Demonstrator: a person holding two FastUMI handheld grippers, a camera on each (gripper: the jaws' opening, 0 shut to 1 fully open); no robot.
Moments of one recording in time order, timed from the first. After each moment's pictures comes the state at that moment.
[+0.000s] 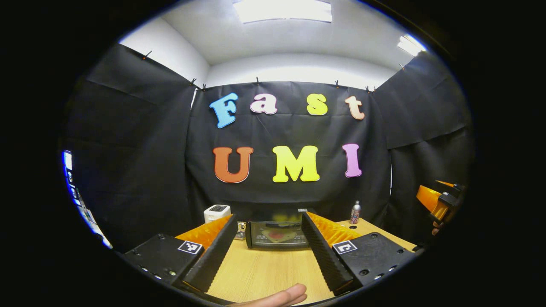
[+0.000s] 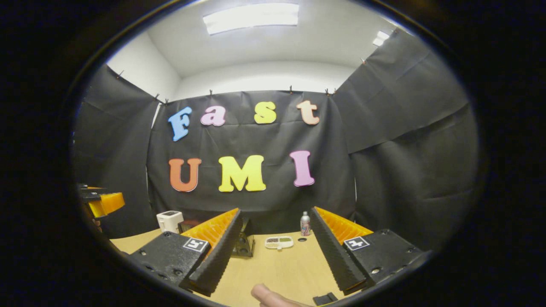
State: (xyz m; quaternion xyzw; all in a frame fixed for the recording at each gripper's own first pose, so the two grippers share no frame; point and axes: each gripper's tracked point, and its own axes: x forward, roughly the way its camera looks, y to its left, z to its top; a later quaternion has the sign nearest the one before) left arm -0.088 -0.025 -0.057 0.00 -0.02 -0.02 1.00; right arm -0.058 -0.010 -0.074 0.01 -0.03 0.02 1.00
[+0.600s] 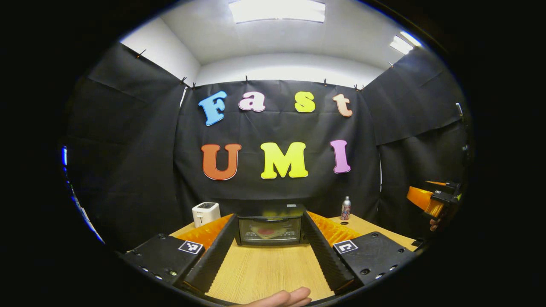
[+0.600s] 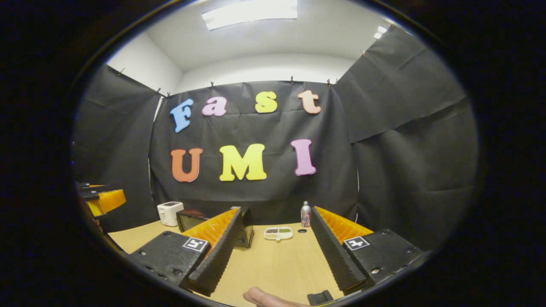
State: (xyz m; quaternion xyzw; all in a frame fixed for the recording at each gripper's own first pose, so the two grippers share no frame) left arm -0.084 -0.052 -0.069 0.01 -0.03 -0.05 1.00; right arm -0.048 -0.029 -0.111 0.01 0.00 0.04 1.00
